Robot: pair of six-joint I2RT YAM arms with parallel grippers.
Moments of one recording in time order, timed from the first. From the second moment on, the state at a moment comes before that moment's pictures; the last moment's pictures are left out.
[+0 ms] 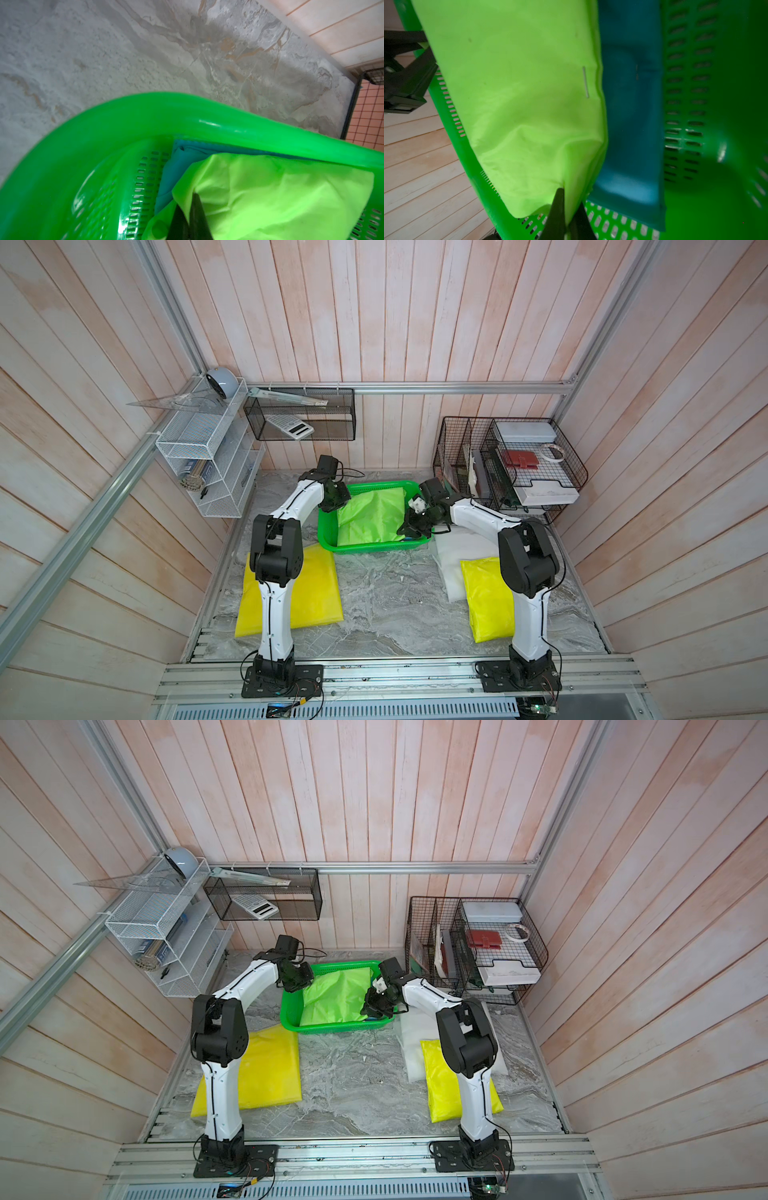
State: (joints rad) left arm -0.19 2.15 1.81 -0.71 0.15 -0.56; right arm 0.50 2.04 1.51 -0.57 -0.58 0.73
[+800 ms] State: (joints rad) left arm -0.19 2.10 1.78 -0.73 0.17 -0.55; right arm 0.49 2.02 1.53 -0.71 -0.52 0.62
